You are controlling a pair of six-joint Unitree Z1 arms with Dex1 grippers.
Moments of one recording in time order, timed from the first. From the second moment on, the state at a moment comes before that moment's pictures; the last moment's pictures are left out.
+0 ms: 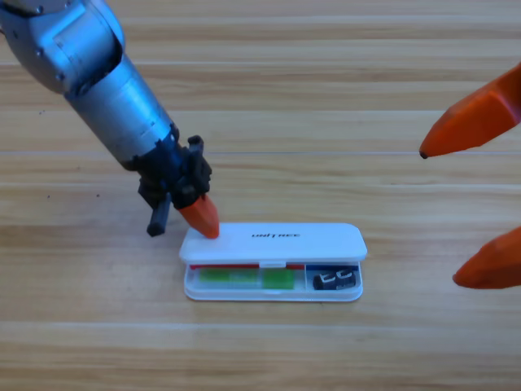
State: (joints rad) arm 0 -0.58 2.01 -1.37 0.68 -0.35 0.89; arm 1 0.93 1.37 -1.35 0.82 0.44 -0.44
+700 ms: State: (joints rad) arm 0 -0.64 2.01 -1.32 0.60 -0.33 0.89; arm 1 0.93 1.37 -1.35 0.82 0.45 -0.44
